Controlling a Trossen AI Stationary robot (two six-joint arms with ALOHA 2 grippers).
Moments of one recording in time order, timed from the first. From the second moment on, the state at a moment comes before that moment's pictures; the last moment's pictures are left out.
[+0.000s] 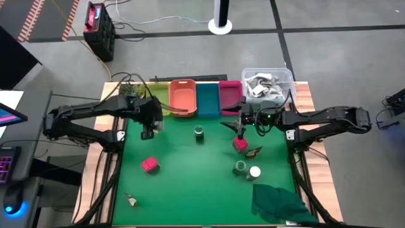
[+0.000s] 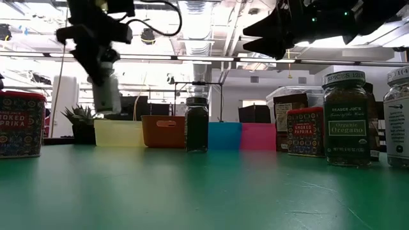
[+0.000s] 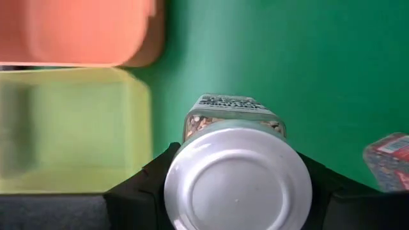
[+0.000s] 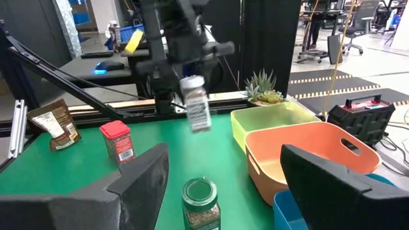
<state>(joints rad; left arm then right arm) 0.30 1.15 1.03 -1.07 -0.12 0.24 -0.17 1.14 0.57 0.49 -0.02 0.03</state>
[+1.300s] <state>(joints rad) 0.92 1.64 1.31 -0.90 -0.11 0.63 -0.13 1.10 0.57 0.38 -0.02 0.05</state>
